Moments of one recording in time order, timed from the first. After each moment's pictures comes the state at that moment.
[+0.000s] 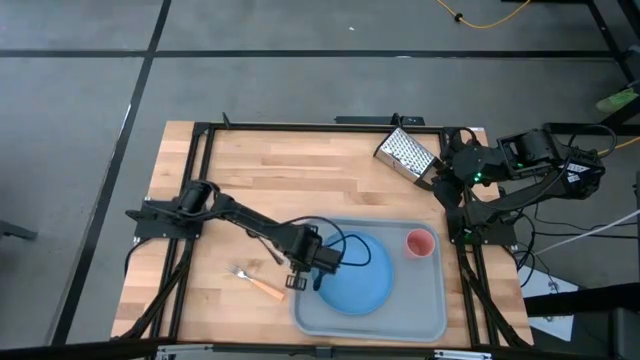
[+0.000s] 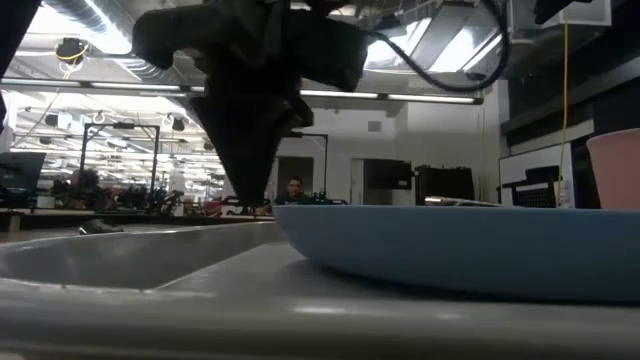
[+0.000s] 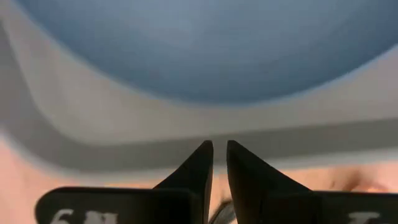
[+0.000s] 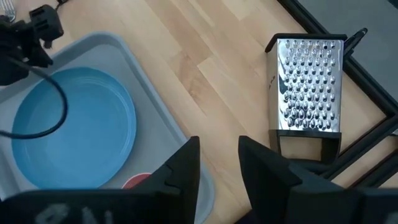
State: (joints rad) left arm -0.31 2.09 1.66 -1.00 -0.06 -0.15; right arm 0.11 1.04 1.52 -1.57 0.31 0.67
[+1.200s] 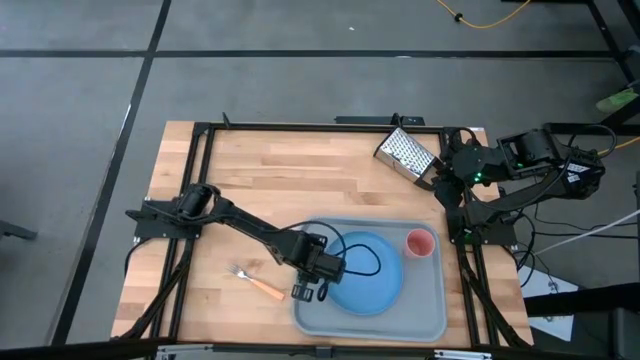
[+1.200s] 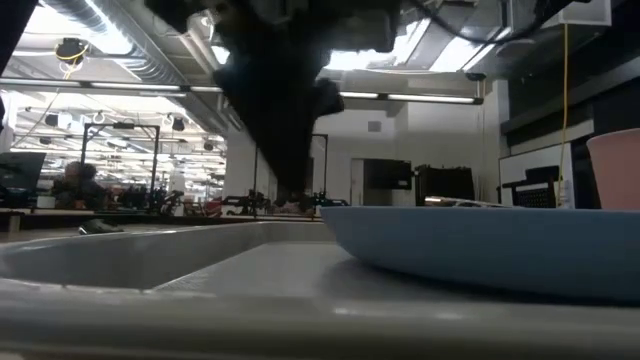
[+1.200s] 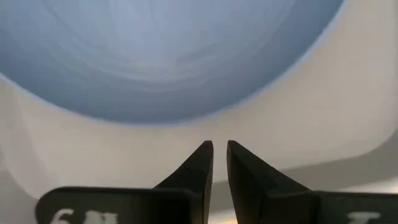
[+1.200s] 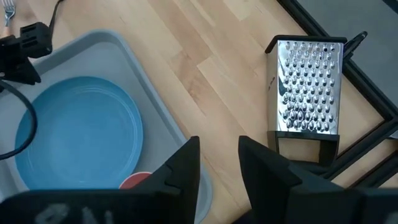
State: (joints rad) left arm -0.35 2.11 1.70 -0.88 -0.02 -0.12; right arm 0.11 1.04 1.52 -1.57 0.31 0.65
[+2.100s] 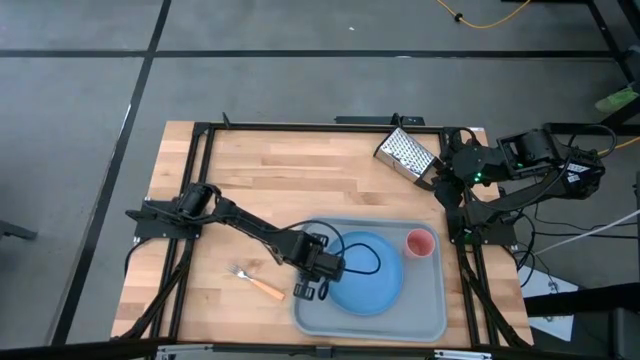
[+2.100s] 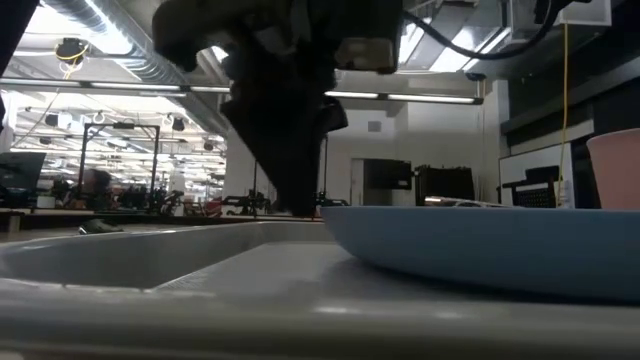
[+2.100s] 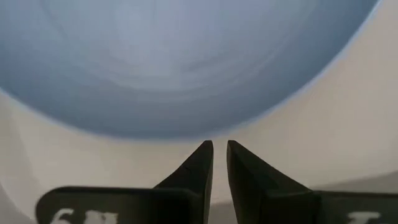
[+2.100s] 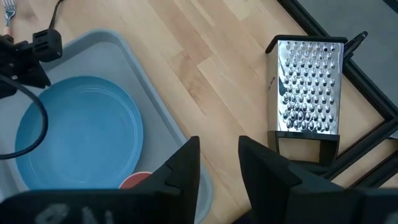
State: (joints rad) left arm -0.33 2.11 1.63 -0.77 -0.04 -0.10; right arm 0.11 1.04 1.52 -1.57 0.31 0.65
